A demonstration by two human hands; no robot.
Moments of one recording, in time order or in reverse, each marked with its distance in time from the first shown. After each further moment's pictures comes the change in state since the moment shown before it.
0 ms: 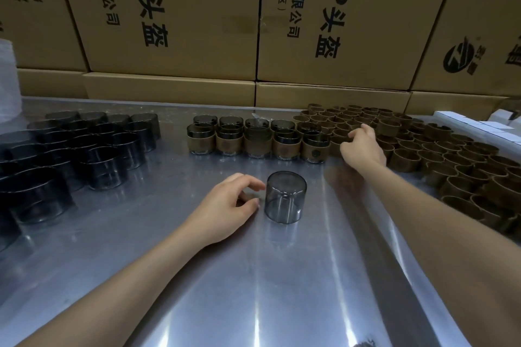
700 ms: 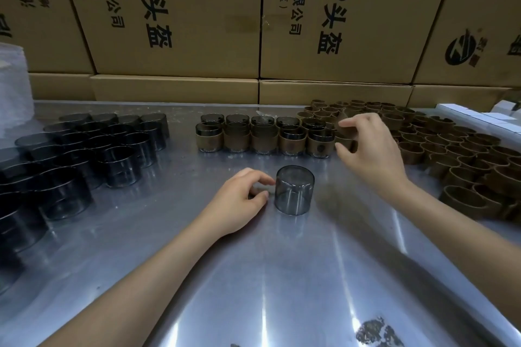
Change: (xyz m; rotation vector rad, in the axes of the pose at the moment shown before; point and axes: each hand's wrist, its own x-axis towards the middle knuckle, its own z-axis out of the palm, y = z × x) left_hand 0.000 0.004 -0.002 0.003 -0.021 -0.054; right_hand -0.087 -0.014 -0.036 0.034 0.246 -0.560
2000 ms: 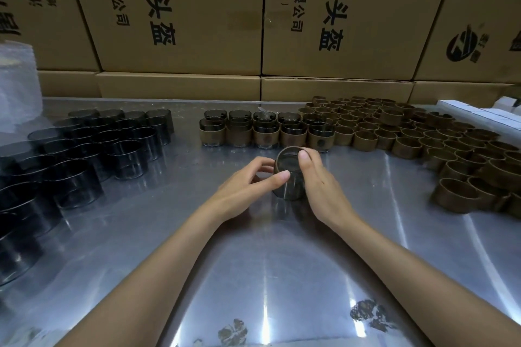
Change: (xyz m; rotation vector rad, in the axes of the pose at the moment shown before) left_hand -0.003 0.012 -0.004 -0.263 -0.123 -0.127; right_hand -0.064 -0.063 0.035 0.634 -0.337 0.226
